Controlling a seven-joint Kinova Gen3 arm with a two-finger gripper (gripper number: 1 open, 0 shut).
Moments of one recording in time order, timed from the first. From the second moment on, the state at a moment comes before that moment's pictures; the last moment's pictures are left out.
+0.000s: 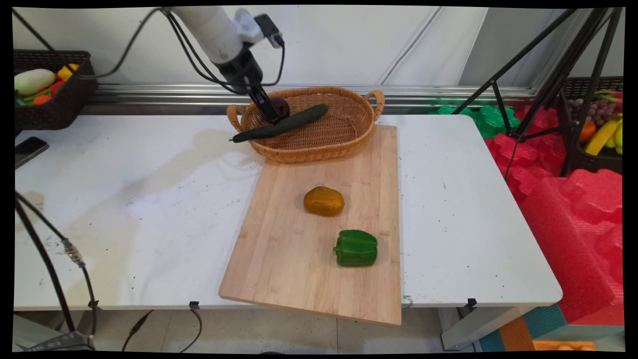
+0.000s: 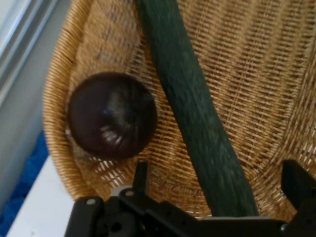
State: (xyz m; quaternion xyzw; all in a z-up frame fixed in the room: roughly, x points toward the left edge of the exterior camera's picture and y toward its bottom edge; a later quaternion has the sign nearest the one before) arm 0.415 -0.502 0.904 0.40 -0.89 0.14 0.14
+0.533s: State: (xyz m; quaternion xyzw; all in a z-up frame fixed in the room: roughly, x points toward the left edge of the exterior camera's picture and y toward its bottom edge) arm 0.397 -0.525 0.851 0.45 -0.88 0.12 0.12
